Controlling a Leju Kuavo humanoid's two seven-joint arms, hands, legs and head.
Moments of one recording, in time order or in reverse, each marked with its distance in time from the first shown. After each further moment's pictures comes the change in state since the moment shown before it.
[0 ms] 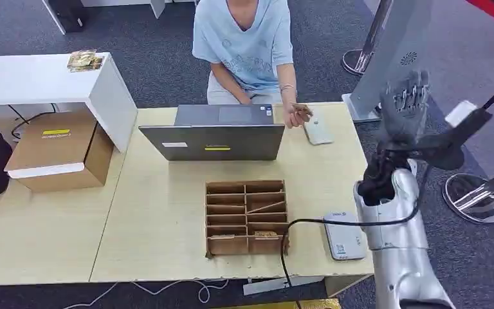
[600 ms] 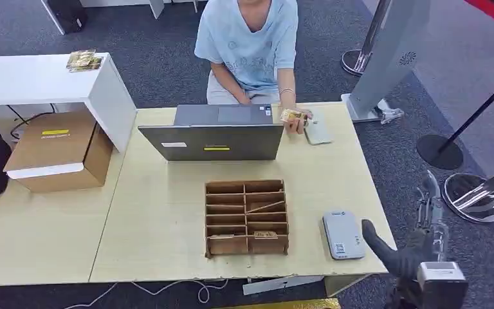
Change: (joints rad) left arm 0.010 -0.047 0.008 -0.002 0.000 0.032 -0.022; right arm 0.744 -0.054 0.077 -0.563 0.776 -0.165 -0.087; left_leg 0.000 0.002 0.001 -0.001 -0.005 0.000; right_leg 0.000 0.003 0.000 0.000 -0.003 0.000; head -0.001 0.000
